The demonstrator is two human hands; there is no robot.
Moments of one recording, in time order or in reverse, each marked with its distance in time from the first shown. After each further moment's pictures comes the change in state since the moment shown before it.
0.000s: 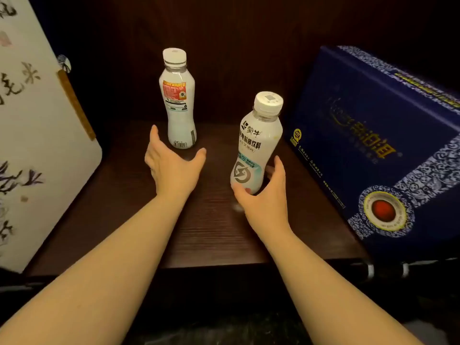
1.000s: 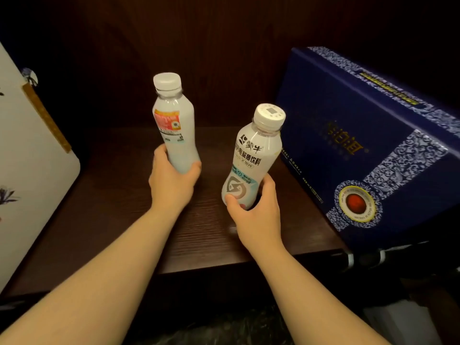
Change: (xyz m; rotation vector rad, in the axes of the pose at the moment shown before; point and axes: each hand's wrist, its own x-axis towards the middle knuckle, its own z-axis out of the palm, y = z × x) left_hand -0.020 0.011 0.006 -0.052 -0.178 0.056; right_hand -0.026 0.005 -0.022 0.088 0.046 0.001
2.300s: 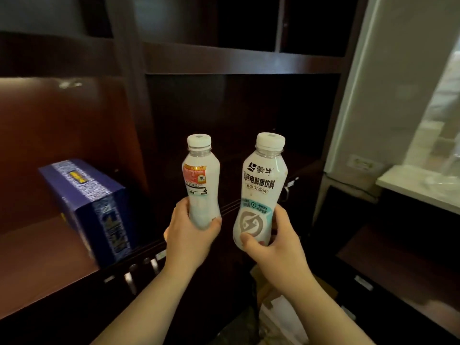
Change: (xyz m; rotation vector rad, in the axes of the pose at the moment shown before) left_hand -0.490 0.414 0.170 -0.187 -0.454 0.376; right_hand -0.238 -0.011 -0.616 0.079 0.351 -0.196
